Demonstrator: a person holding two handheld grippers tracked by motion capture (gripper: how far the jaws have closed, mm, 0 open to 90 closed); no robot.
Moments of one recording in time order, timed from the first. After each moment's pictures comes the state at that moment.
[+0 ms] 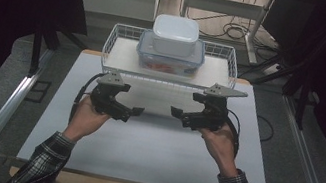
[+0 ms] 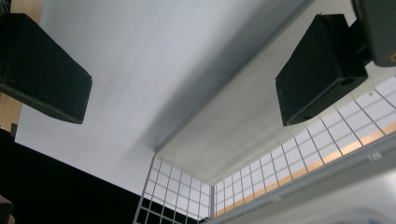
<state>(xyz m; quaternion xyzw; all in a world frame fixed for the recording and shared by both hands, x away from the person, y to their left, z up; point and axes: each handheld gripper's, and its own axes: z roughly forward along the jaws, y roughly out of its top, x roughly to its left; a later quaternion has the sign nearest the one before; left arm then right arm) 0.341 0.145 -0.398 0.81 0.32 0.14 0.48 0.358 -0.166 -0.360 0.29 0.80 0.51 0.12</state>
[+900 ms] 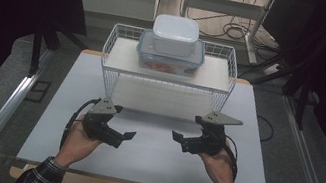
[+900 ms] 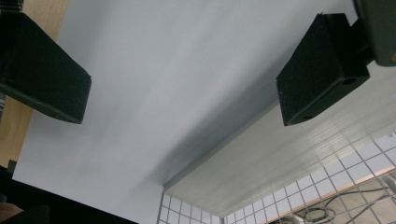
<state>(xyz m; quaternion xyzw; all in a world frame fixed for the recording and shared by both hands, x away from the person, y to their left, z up) 0.291 0.147 -0.440 0.81 0.31 0.15 0.47 0.327 -0.185 -0.418 0.31 0.81 0.49 0.13</state>
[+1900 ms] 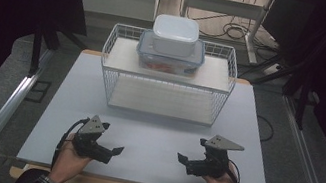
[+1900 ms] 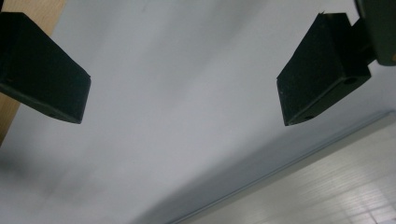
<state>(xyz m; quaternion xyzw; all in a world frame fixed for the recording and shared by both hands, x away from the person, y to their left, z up) 0.264 0.167 -0.503 0.81 0.36 0.15 0.45 0.295 -0.215 -0.473 0.34 0.81 0.46 0.13</state>
